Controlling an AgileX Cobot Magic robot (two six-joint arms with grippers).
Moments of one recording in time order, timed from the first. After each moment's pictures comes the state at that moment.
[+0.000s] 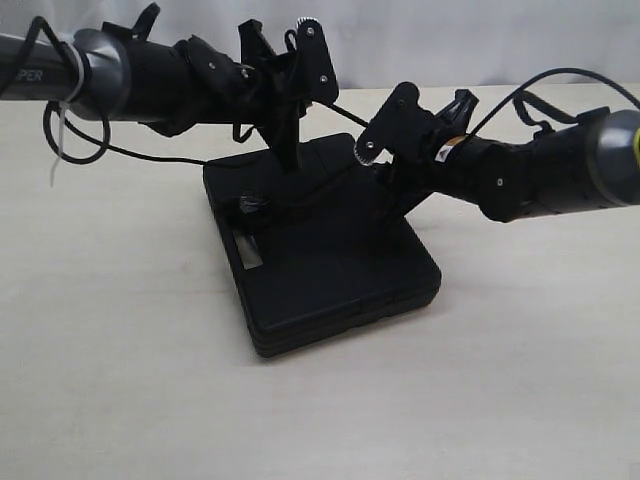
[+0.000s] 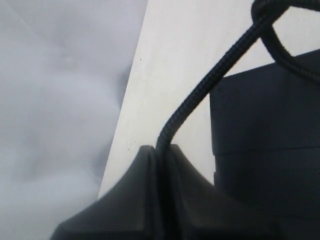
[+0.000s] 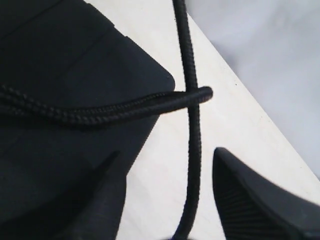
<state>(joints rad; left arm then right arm) -0.51 2.12 -1.46 -0.85 0.00 1.75 0.38 1.91 -0.98 0.19 -0.28 -0.88</state>
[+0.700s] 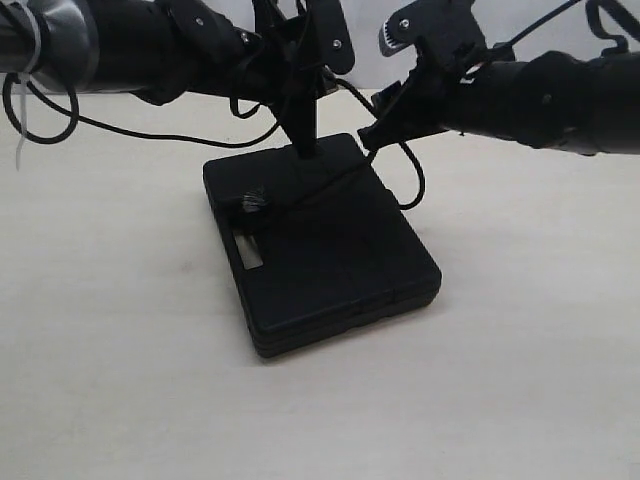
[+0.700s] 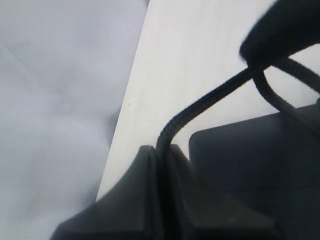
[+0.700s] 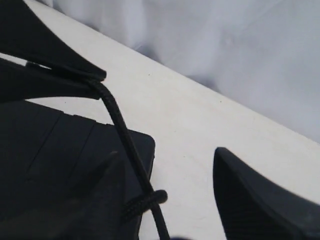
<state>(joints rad) -0.54 2.02 -1.46 -0.85 0.15 1.71 0.38 1.74 -1.06 0.36 -0.09 -0.62</state>
